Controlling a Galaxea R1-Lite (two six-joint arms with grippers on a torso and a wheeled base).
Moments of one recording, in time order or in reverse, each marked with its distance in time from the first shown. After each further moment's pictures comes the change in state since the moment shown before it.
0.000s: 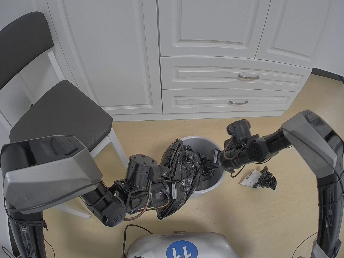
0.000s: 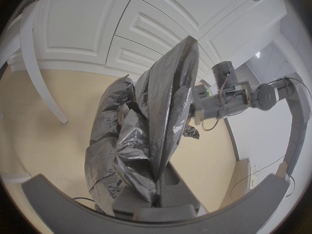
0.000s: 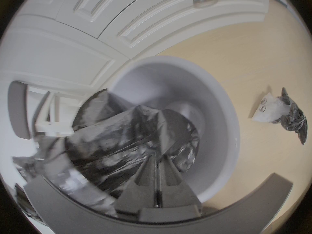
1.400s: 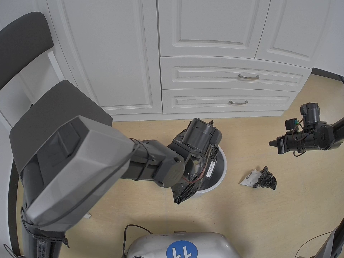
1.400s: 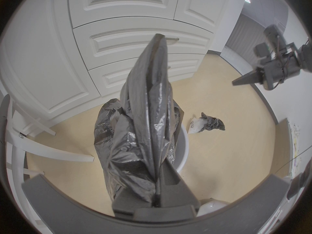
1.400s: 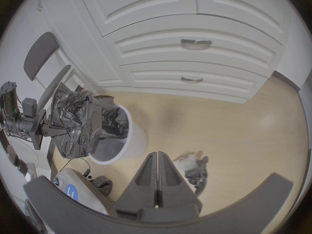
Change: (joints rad) left arm -0.151 0.107 -0.812 0.885 0.376 0.301; right arm -0.389 -0.466 0.431 -0.117 0.016 -0.786
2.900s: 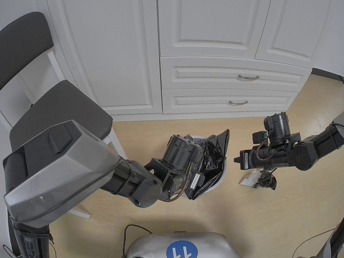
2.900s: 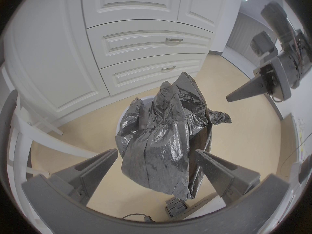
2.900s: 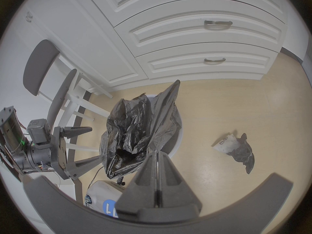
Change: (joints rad) left arm 0.024 -0.097 0.369 -0.316 0.036 0.061; right arm 0.371 0.015 0.079 -0.072 -0.193 0.407
